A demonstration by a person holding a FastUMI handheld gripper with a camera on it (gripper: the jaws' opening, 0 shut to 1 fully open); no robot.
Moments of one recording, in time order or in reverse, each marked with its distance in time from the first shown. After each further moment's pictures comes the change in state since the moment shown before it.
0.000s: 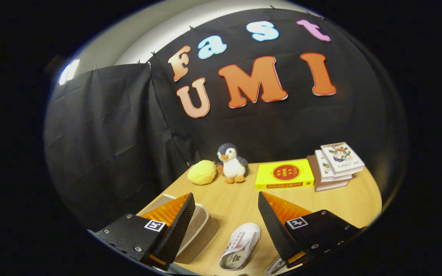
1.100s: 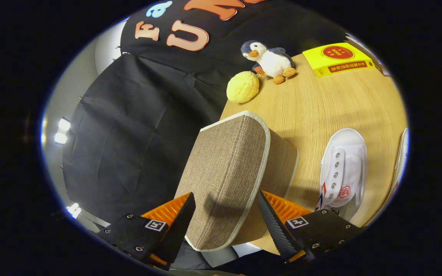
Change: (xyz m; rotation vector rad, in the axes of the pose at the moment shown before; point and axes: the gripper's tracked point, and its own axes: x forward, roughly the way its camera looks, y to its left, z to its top) arm 0.053 0.095 -0.158 0.441 0.533 0.387
